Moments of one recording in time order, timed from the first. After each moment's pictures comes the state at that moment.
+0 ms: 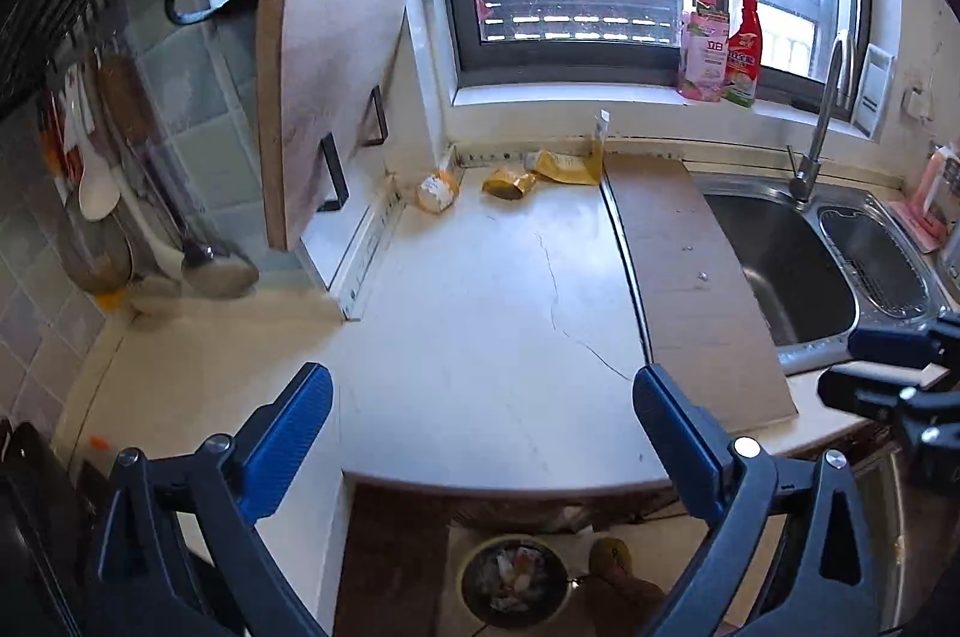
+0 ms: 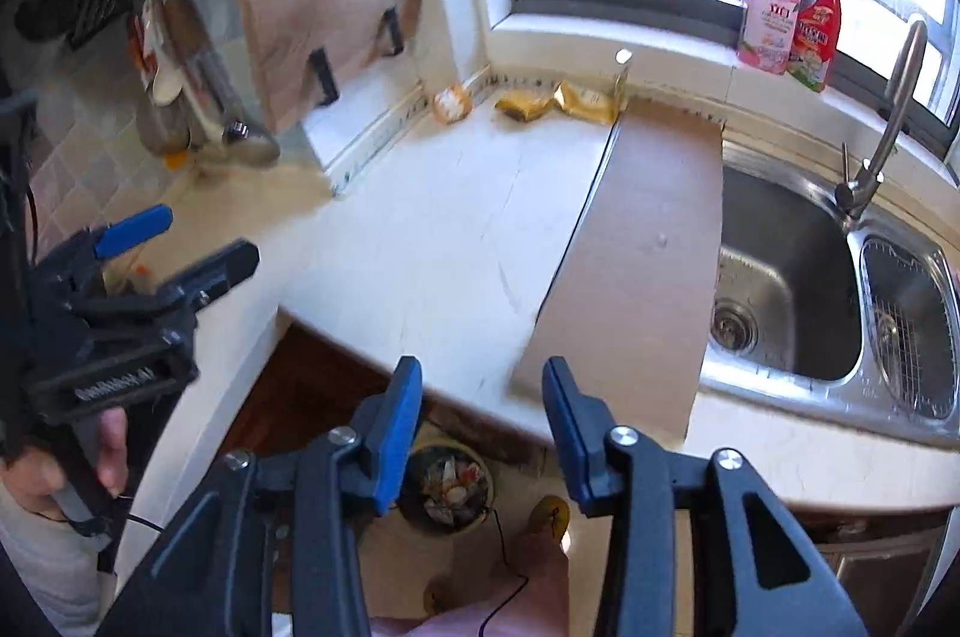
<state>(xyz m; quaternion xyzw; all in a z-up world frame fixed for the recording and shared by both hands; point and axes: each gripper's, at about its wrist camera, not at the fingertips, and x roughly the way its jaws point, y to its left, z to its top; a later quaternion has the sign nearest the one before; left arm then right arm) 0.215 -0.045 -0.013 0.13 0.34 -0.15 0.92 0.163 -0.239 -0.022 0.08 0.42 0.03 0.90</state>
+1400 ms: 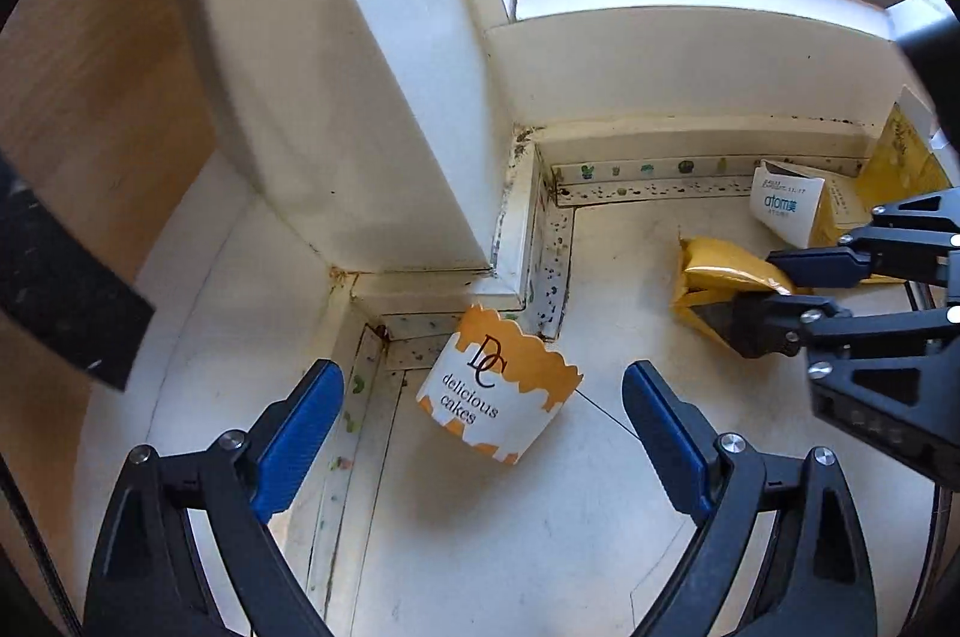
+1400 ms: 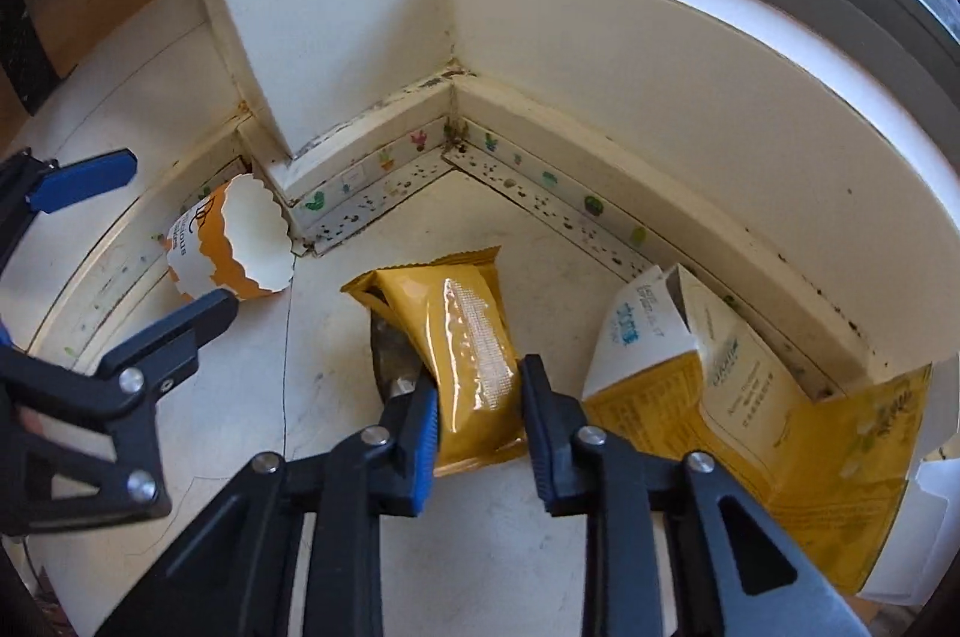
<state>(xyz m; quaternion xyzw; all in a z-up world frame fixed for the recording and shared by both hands) 0.678 -0.155 -0.182 0.20 0.42 -0.07 0.88 0.657 -0.288 -0.185 -0.04 0.47 0.14 0.87</state>
